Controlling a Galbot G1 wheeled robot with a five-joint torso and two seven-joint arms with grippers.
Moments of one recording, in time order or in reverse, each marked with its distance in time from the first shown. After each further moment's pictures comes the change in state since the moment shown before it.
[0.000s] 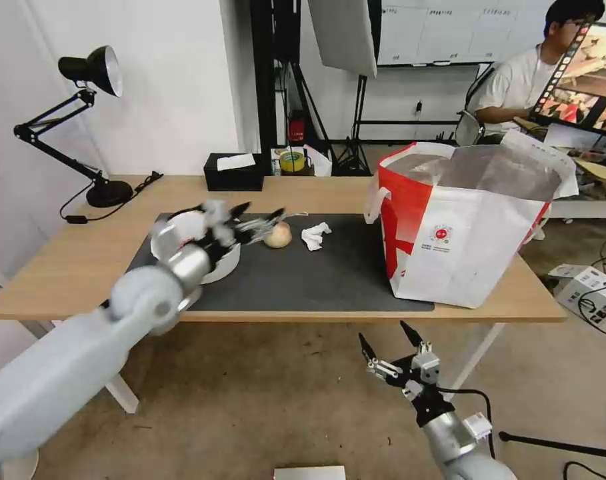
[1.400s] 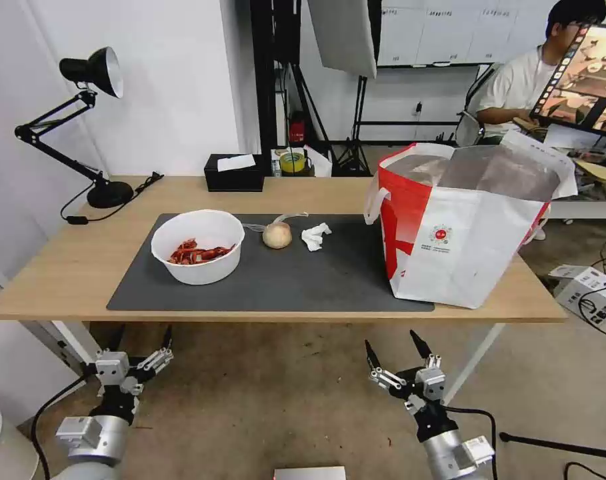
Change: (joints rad) left arm 0.785 -0.407 -0.531 -0.022 0.576 -0.228 -0.066; right arm -0.115 0.082 0.034 0.030 -0.134 0.062 0.042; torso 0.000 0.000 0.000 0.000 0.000
